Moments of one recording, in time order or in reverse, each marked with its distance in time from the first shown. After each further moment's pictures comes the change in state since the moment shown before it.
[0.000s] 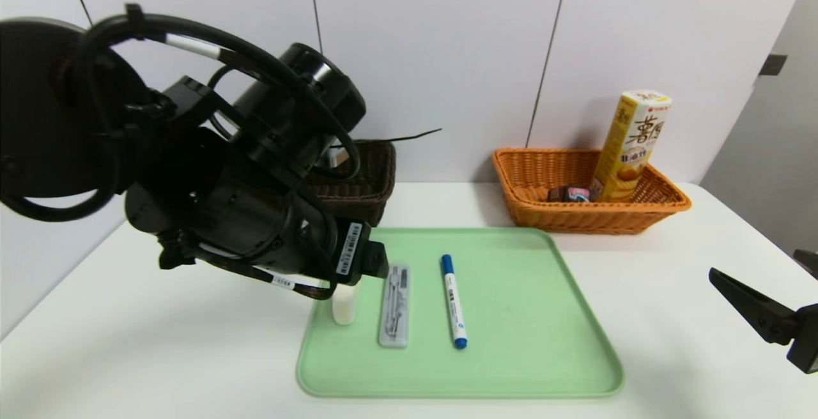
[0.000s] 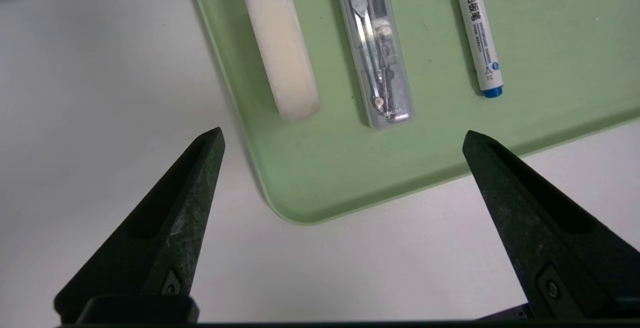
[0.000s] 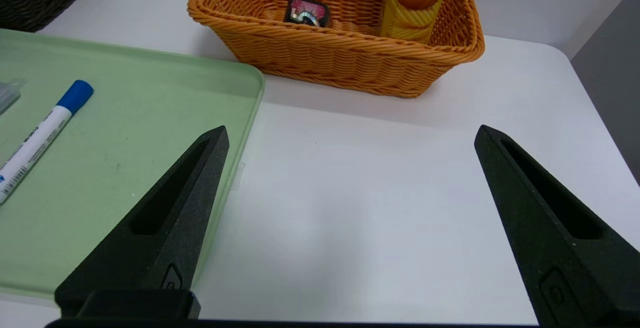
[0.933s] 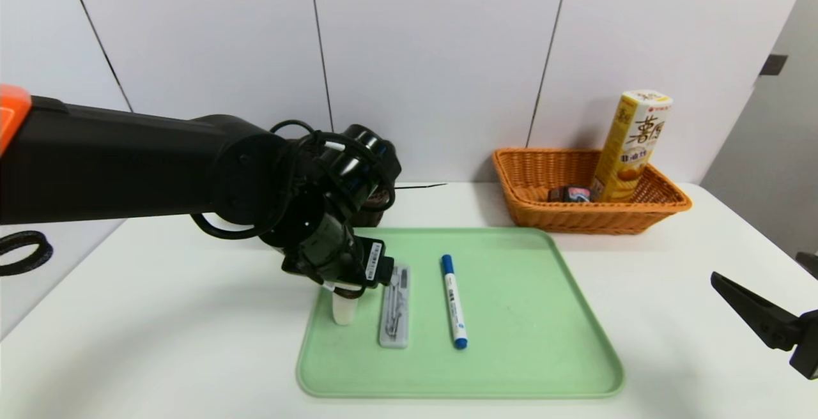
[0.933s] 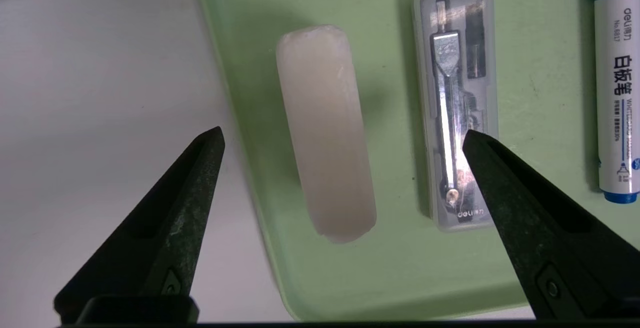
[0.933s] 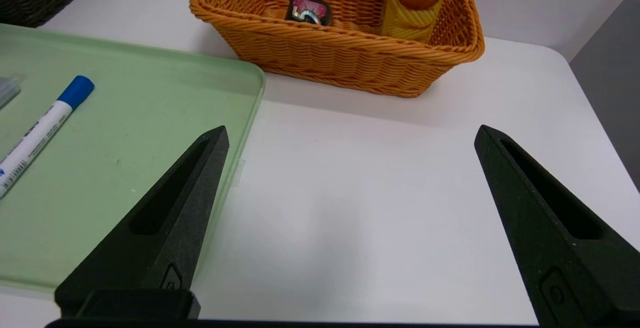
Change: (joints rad) left arm 0.083 0.205 0.043 -0.143 0.026 0.009; right arm 0.001 -0.015 0.014 -0.001 0.001 -0.009
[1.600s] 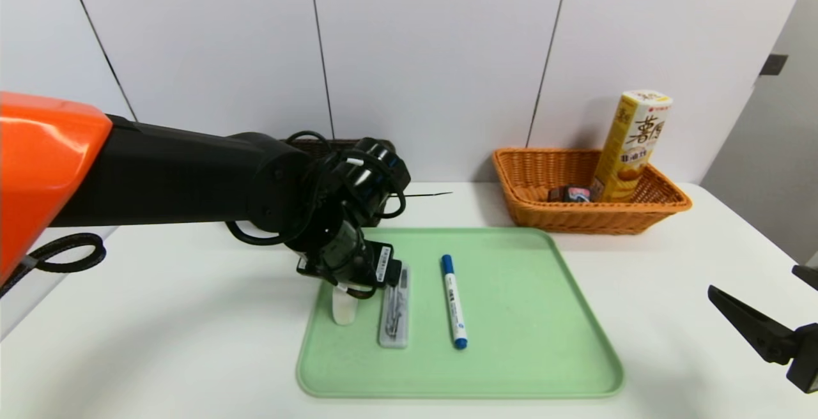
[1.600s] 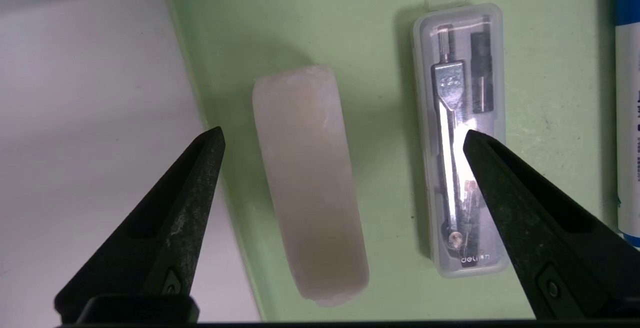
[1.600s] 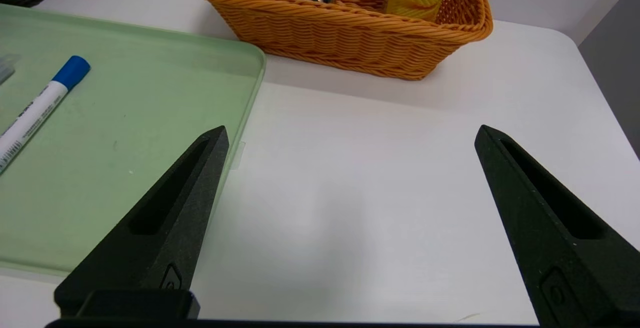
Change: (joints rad) left arm 0.008 0.062 -0.006 -0.052 0.000 0.010; right arm 0.000 -0.006 0.036 0.000 0.003 -0.001
